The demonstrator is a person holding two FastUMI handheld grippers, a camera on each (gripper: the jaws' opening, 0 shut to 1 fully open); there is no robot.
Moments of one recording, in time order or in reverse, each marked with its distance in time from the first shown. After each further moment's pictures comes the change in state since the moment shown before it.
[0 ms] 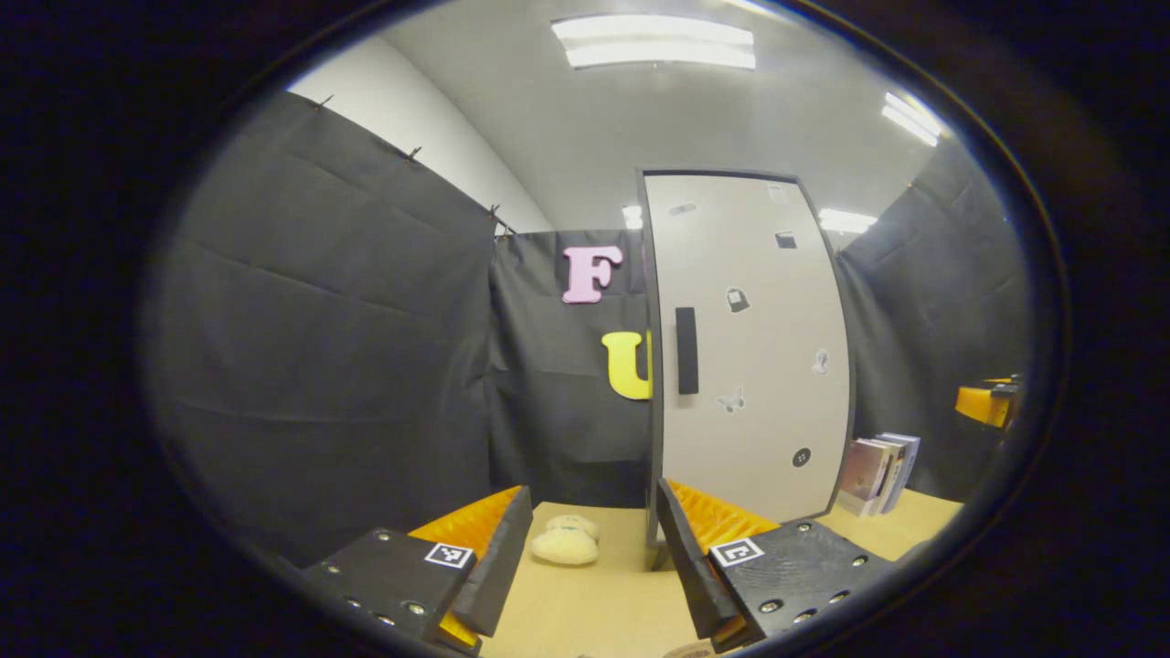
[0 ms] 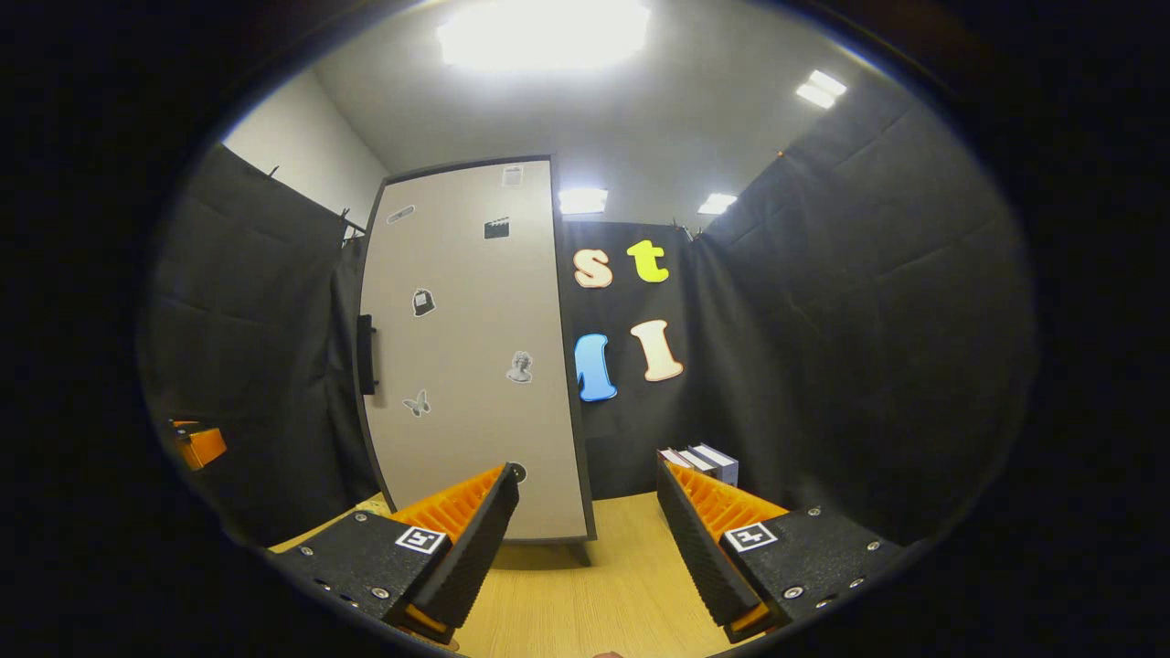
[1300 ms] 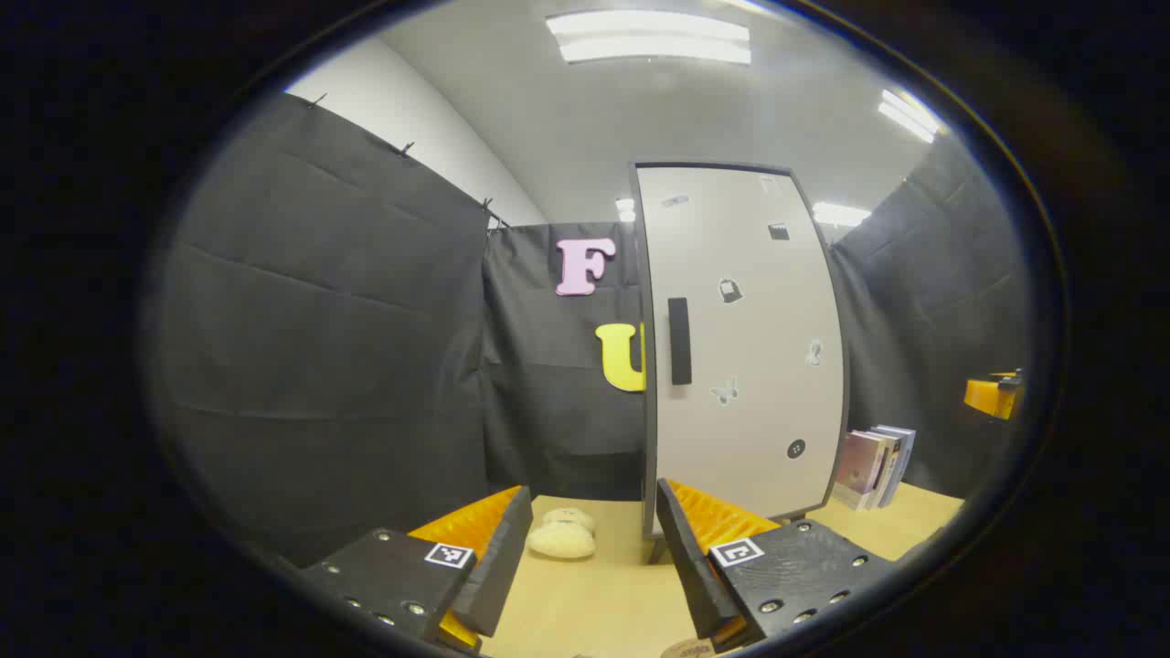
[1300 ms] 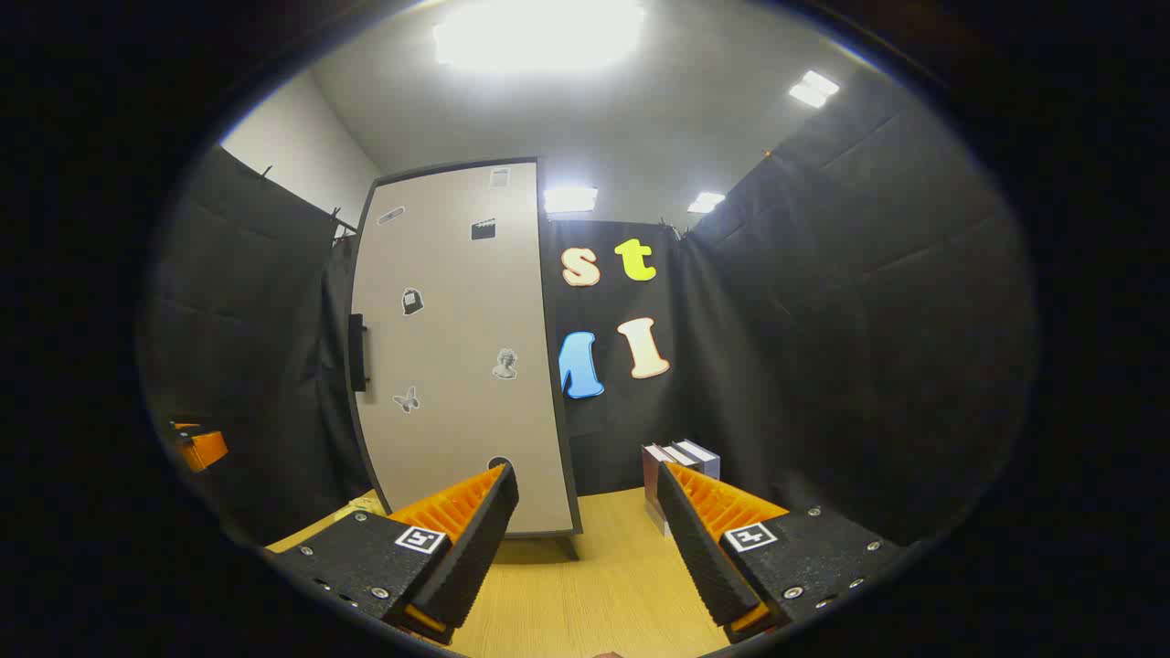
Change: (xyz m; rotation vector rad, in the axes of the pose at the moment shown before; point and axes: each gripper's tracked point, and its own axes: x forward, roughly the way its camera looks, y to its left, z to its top) left arm -0.004 -0.006 -0.008 0.004 0.030 -0.017; right arm -0.006 -0.004 -0.005 0.019 0.006 -0.056
